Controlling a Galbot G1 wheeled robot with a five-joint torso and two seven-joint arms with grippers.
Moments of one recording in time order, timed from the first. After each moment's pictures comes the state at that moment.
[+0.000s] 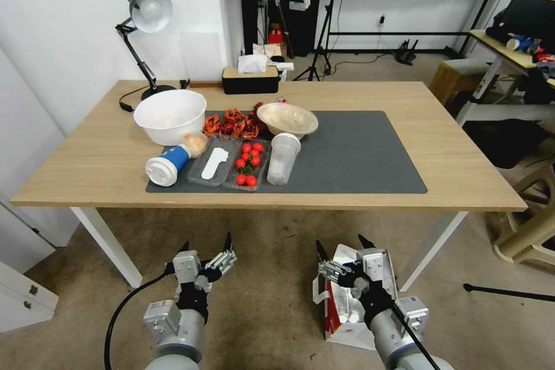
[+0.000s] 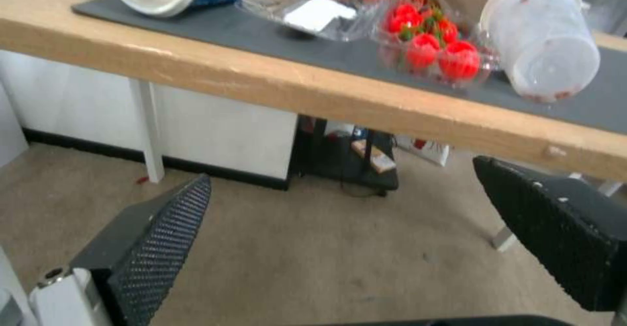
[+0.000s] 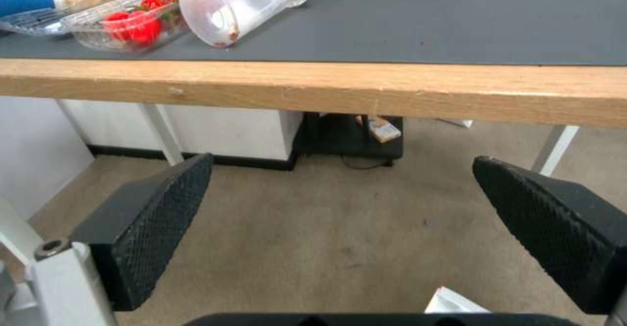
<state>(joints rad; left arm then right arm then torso) 1.79 -1.49 -0.37 -2.22 -0.27 0.07 -0.22 -1.81 1.61 0.46 2.27 -0.05 -0.22 -0.20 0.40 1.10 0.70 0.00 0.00</state>
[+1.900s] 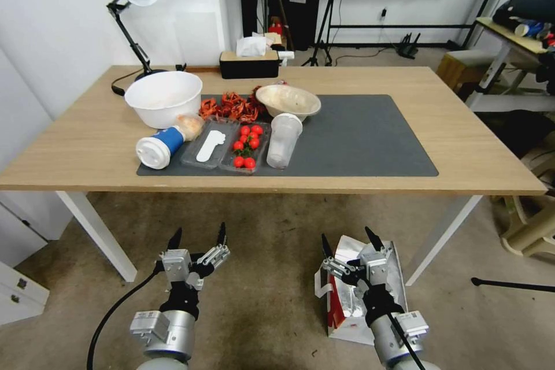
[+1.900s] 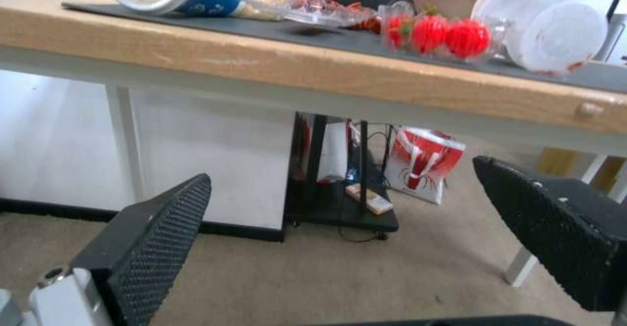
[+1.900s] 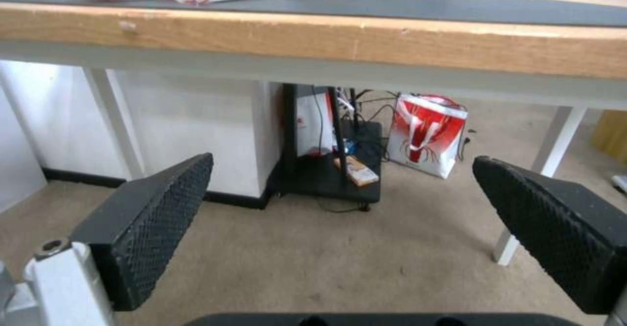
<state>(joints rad) 1.80 -1.47 -0.43 -2.17 -0.23 -0.13 -0.09 -1.81 1.61 0.48 2.17 -0.09 0.08 -0.18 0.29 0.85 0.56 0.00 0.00</state>
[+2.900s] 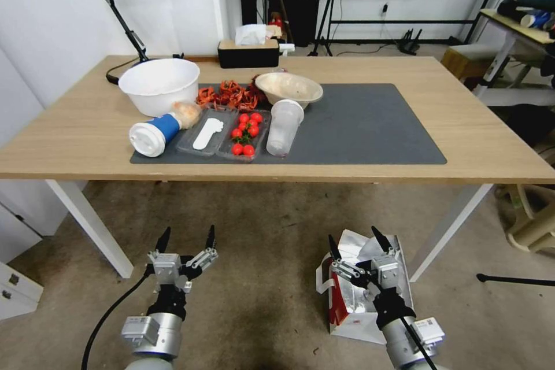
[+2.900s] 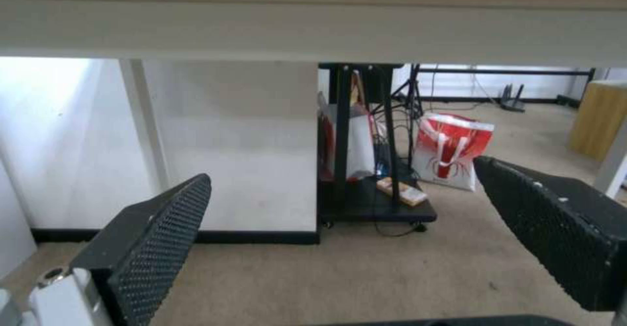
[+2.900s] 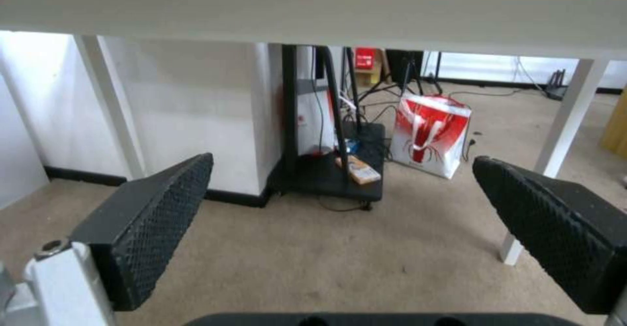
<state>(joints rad) 1.77 -1.40 -0.52 -2.08 -0.22 -0.21 -0.04 -1.81 1.57 0.55 2.15 -0.01 0.13 -0.24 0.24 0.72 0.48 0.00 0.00</state>
